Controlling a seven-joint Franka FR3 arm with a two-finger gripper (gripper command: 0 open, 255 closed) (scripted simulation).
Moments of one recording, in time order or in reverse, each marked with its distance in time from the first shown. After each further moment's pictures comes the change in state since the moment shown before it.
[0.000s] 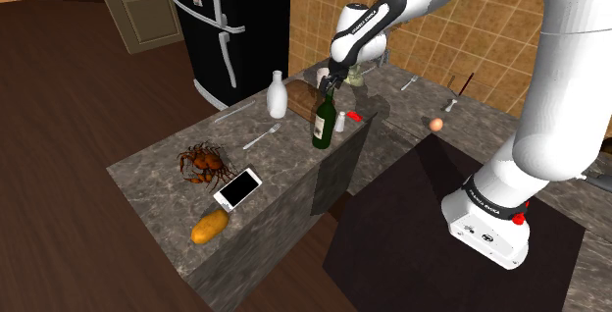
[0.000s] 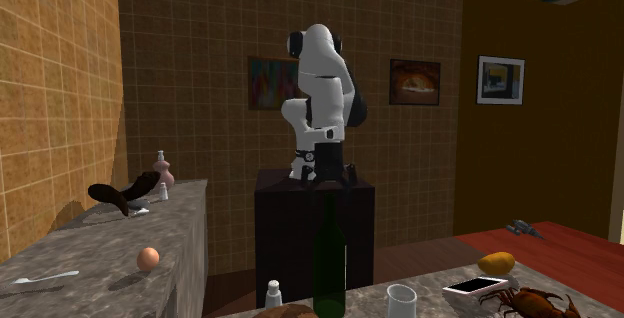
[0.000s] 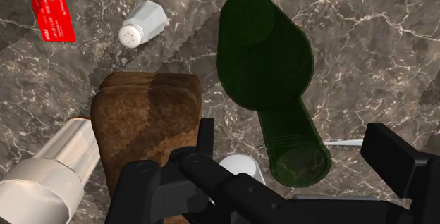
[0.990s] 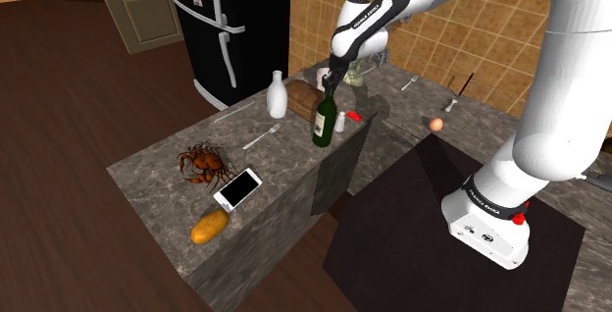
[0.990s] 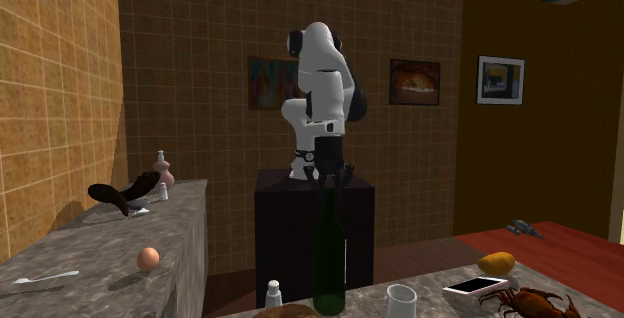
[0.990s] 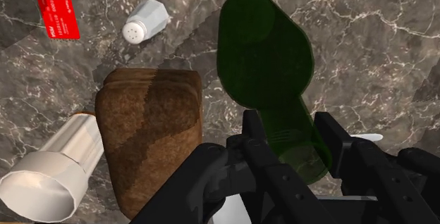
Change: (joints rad) arm 0.003 -0.032 -0.003 0.000 -0.005 -0.032 0.004
